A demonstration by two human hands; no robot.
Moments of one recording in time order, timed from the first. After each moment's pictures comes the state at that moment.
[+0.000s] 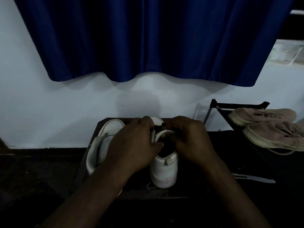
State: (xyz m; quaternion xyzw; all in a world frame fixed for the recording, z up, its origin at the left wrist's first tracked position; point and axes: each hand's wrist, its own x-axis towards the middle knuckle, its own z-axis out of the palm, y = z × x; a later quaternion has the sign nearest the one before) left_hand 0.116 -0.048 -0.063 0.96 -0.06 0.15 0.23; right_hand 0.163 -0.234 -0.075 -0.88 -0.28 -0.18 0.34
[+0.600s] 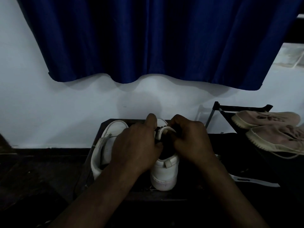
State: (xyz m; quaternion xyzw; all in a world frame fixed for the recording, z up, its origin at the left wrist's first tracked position) left_hand 0.110 -0.053 -0.056 0.96 -0.05 0.19 0.20; right_hand 0.160 -0.220 -0.072 -0.89 -0.21 -0.19 0.35
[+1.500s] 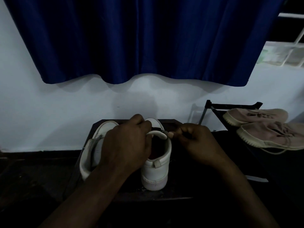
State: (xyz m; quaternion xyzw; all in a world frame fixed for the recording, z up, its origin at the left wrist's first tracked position) left_hand 0.115 -0.047 -0.064 0.94 -0.14 0.28 0.16; right_hand 0.149 -0.261 -0.065 -0.86 -0.15 -0.04 0.49
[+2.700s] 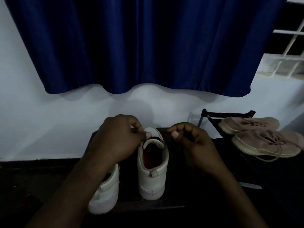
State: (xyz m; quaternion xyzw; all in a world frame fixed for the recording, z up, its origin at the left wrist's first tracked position) left_hand 0.120 -0.026 -0.012 0.93 0.01 0.11 0.34; right_hand 0.139 -0.251 -0.057 -0.72 -0.14 -0.04 0.67
